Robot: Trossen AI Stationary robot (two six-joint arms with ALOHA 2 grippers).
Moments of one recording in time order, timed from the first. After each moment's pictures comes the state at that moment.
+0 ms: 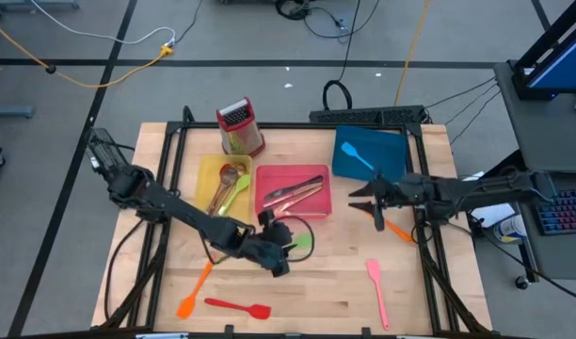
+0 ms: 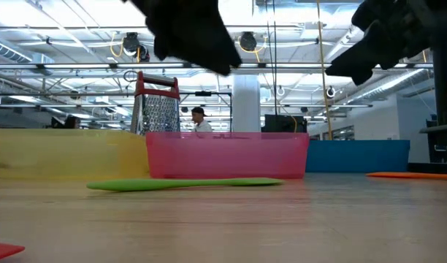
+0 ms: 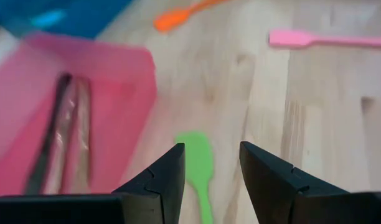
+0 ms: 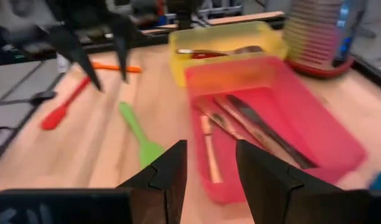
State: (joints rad) left arm -0.41 1.78 1.25 -0.27 -0.51 -0.47; right arm 0.03 0.65 0.36 -0.03 0.05 0.15
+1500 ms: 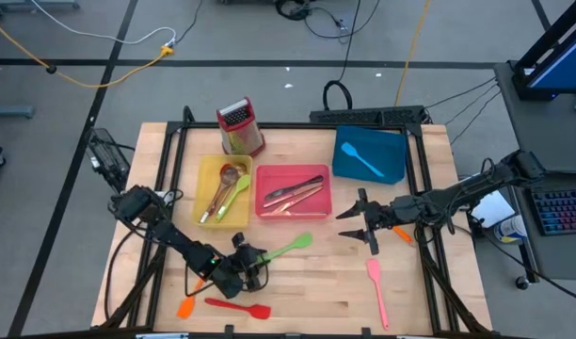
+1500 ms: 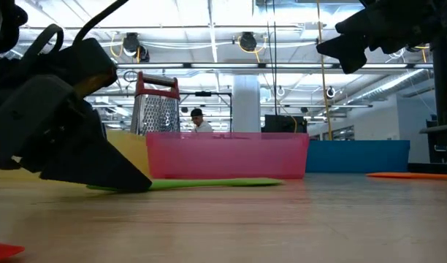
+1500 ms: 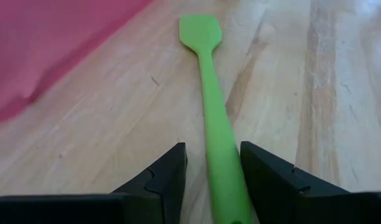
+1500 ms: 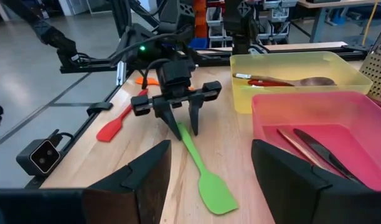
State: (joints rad) left arm -0.66 1.97 0.73 0.28 -0.77 -0.80; right arm 0.32 0.94 0.36 0.37 0.16 0.16
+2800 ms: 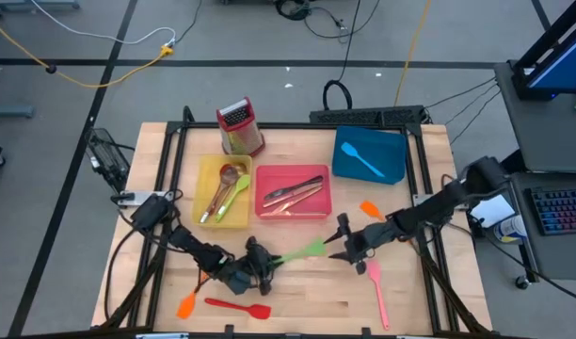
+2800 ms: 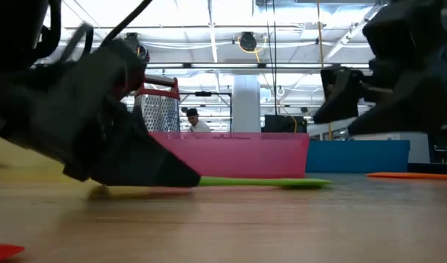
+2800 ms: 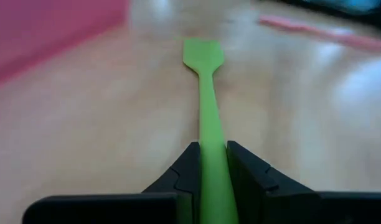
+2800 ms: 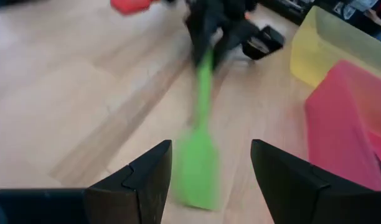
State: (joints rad) left arm -0.62 2.10 0.78 0.76 -0.73 -0.66; right arm 0.41 1.51 0.36 0.71 0.16 -0.26
